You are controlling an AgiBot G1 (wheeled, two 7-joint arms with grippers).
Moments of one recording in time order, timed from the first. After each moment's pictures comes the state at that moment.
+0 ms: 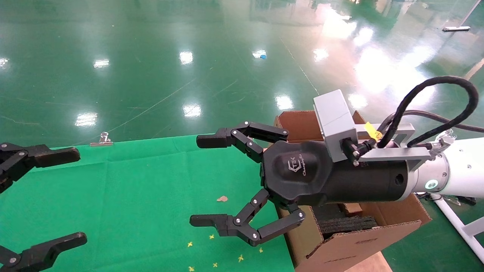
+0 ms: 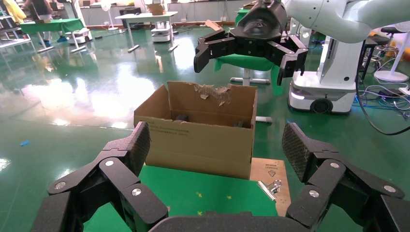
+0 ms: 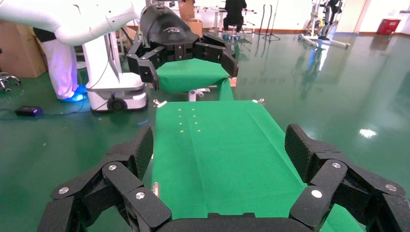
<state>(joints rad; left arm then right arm) -1.08 0.60 0.30 -1.28 0.72 1.49 -0.18 1.07 -0.61 -0.28 1.29 -0.73 -1.50 0.19</state>
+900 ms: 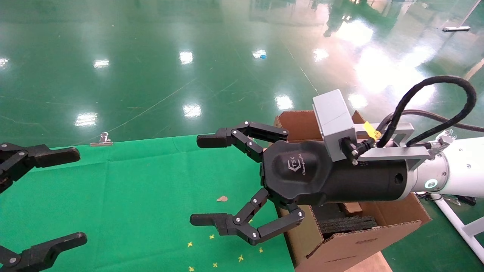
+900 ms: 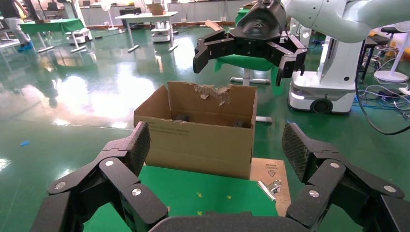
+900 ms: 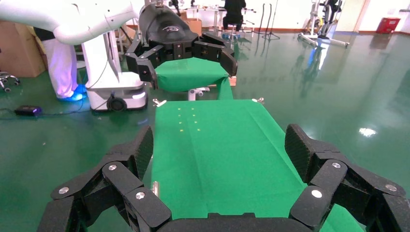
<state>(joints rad) -1.08 0.60 0.30 -1.28 0.72 1.49 -0.18 1.07 -0.61 -0.28 1.28 -0.73 -1.50 0.19</state>
